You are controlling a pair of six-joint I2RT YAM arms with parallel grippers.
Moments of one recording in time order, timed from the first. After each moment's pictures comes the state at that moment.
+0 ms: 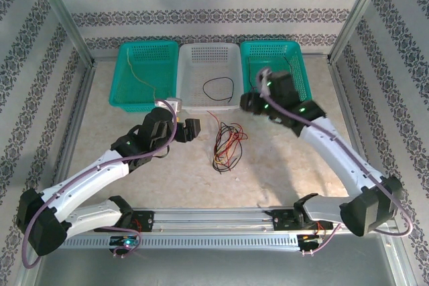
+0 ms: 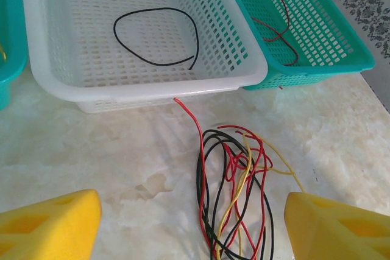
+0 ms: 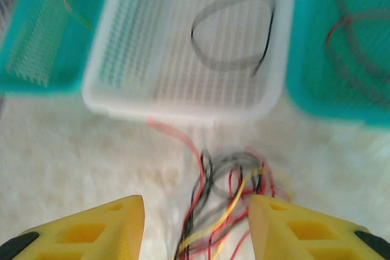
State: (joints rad) left arm -0.66 1.07 0.83 -0.29 -0.13 -0.52; right arm 0.49 1.27 1.14 -0.62 -0.11 0.50
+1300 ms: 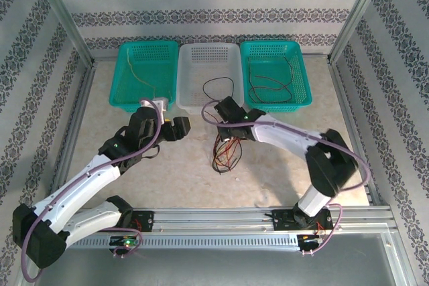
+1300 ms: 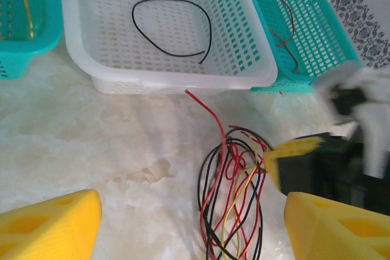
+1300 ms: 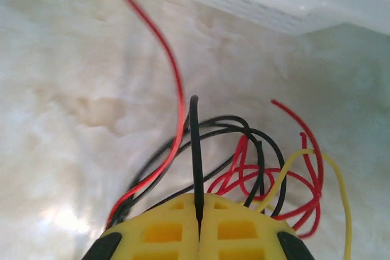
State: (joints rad) left arm -0.55 0.99 0.80 -0.36 0.00 -0.59; right arm 0.78 1.54 1.11 -0.56 0.17 0.35
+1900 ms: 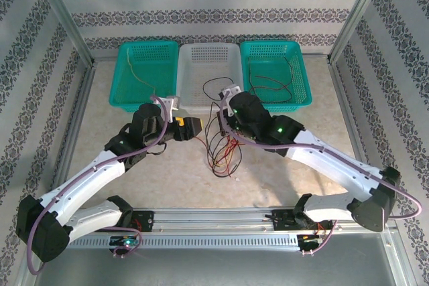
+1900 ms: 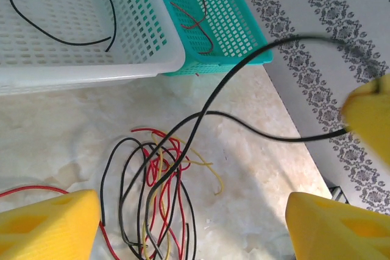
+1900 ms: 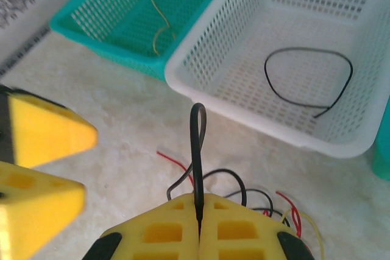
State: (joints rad) left arm -0.55 1.04 0.79 -0.19 0.27 -0.60; right arm 0.88 1.24 1.23 -0.57 0.19 0.34
